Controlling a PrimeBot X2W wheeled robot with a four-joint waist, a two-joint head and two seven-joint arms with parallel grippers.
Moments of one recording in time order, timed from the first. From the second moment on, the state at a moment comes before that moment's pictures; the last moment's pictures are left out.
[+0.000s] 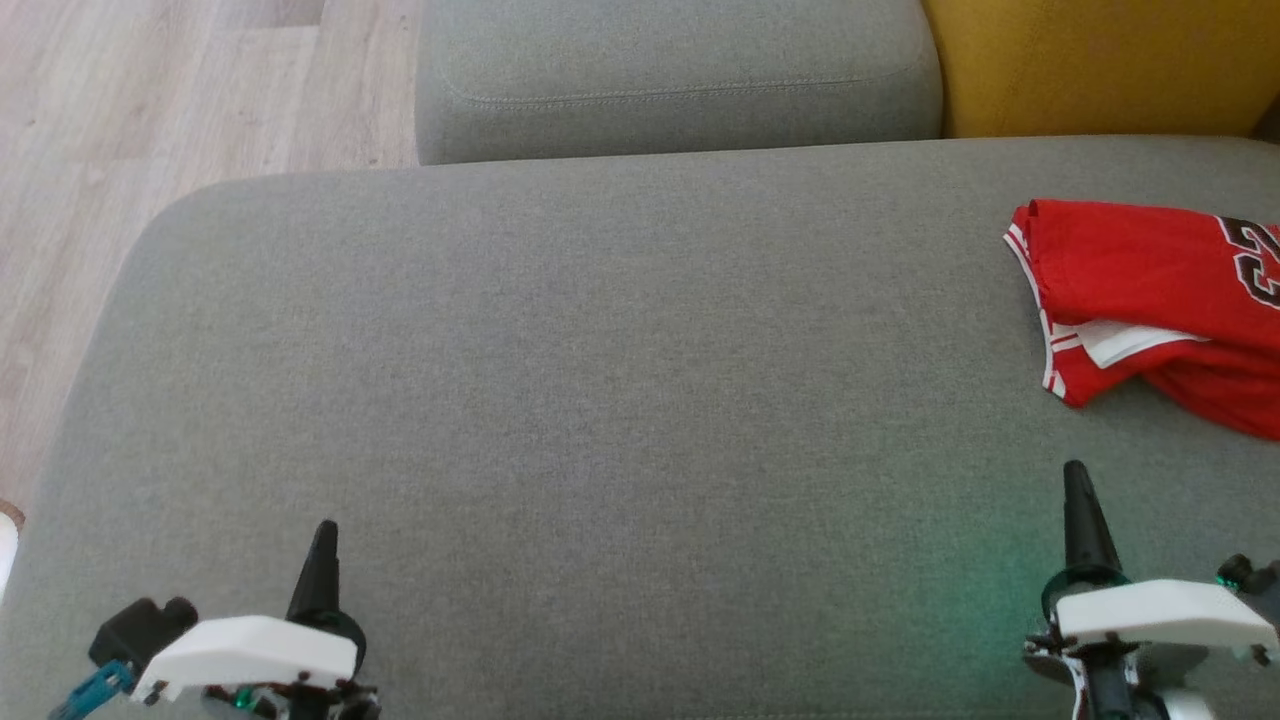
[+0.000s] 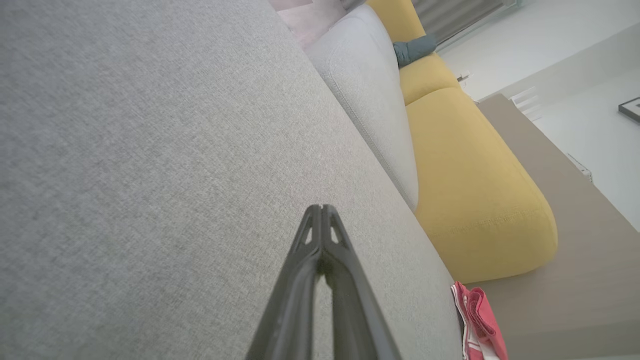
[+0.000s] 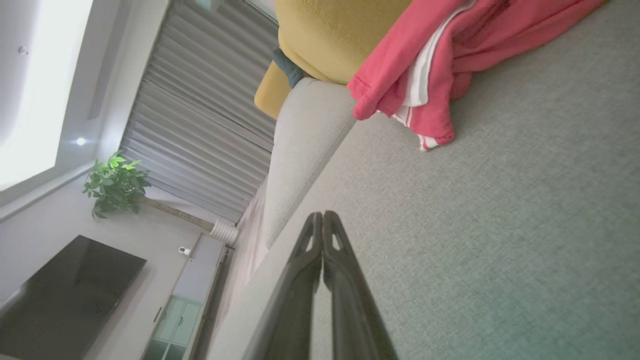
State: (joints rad) left arm 0.05 0.06 -0.07 0.28 -1.03 -0.01 -0.05; right arm 0.03 -0.05 -0.01 0.27 1.02 0.13 -0.05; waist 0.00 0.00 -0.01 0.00
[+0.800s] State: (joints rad) left arm 0.01 0.06 -0.01 0.28 -1.28 -0.06 0.01; right arm 0.00 -0.05 -0.05 0.27 1.29 0.13 0.00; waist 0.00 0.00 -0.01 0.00
